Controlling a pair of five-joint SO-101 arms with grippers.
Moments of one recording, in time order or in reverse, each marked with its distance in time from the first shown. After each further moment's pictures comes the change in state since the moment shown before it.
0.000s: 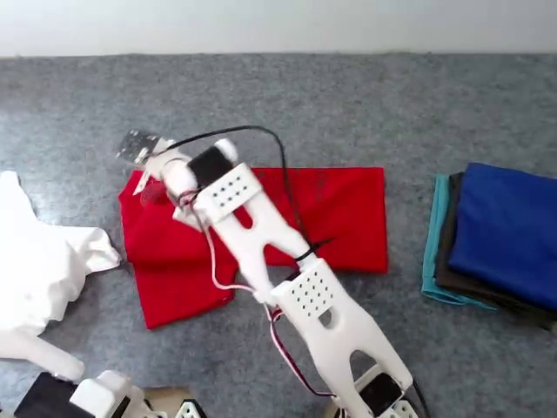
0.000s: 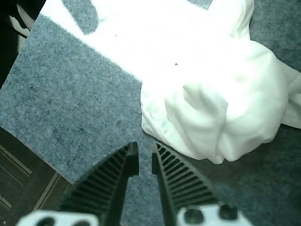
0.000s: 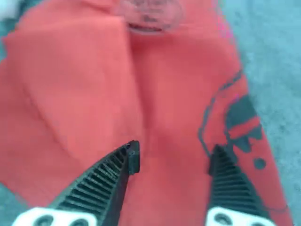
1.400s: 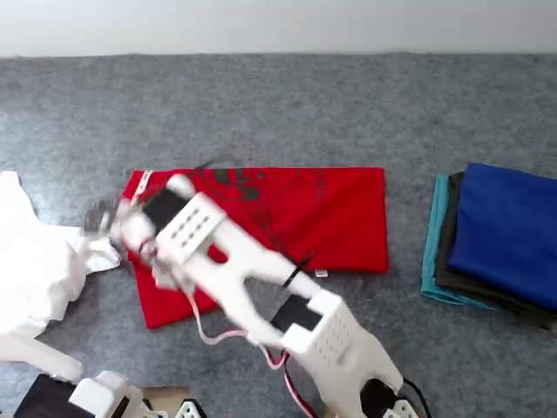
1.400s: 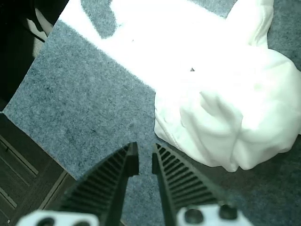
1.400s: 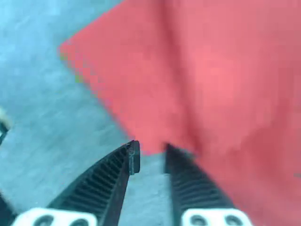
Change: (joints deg) left arm -2.4 0.0 0.0 -2.7 -0.8; right arm -15.8 -27.1 45.3 0.2 -0.4
